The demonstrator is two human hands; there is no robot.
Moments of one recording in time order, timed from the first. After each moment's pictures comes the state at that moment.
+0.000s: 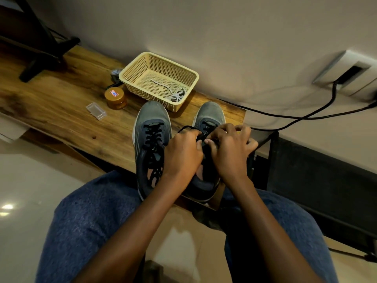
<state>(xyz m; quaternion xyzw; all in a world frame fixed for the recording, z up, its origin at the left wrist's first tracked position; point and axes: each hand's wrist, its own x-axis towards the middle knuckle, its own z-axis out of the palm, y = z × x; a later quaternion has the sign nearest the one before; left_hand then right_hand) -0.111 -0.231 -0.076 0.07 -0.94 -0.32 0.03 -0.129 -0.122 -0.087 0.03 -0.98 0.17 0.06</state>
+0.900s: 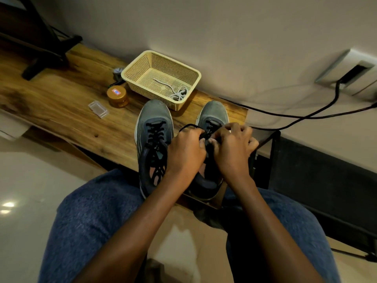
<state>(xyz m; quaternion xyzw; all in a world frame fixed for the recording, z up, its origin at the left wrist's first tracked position) -0.111 -0.229 -0.077 0.07 -0.94 -0.32 0.04 -0.129 -0.123 -0.086 0.01 -0.99 0.16 0.05</state>
